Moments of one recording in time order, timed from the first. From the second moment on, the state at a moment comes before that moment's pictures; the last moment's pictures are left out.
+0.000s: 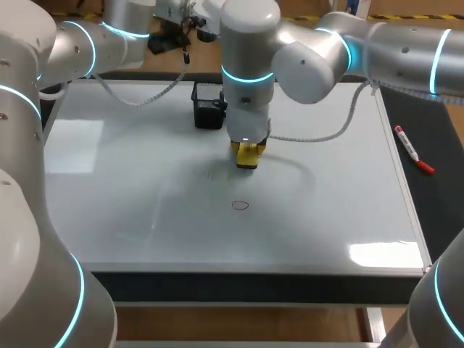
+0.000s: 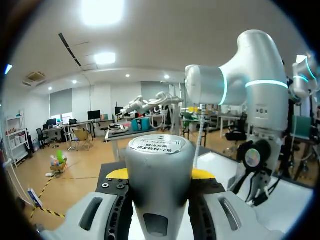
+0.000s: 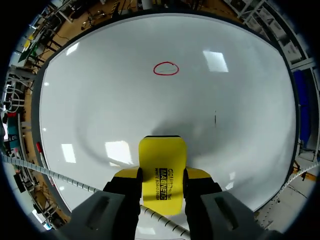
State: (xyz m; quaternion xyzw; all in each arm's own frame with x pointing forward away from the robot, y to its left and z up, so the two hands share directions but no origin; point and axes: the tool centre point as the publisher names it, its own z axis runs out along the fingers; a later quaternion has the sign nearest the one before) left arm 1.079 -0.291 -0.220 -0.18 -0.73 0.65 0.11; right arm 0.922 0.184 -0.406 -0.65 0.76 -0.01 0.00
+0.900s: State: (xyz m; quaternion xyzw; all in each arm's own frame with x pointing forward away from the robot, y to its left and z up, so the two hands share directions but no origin) left arm 1.079 -0.291 -0.220 -0.18 -0.73 0.65 0.11; right arm 0.927 0.185 -0.425 -0.65 0.76 -0.01 -0.01
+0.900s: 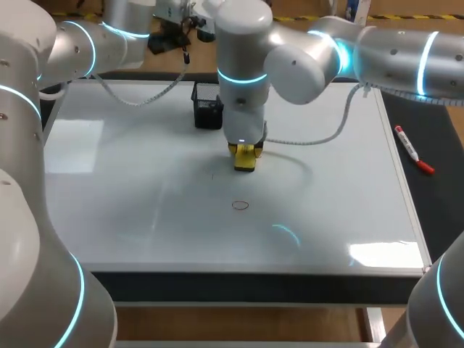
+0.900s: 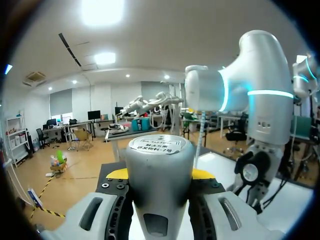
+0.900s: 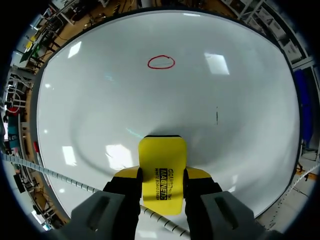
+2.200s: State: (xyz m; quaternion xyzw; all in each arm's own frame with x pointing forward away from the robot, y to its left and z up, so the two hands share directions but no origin) left arm 1.079 -0.291 -0.220 -0.18 -0.73 0.65 0.11; right arm 0.951 0.060 -0.380 -0.50 0.87 -0.03 0.01
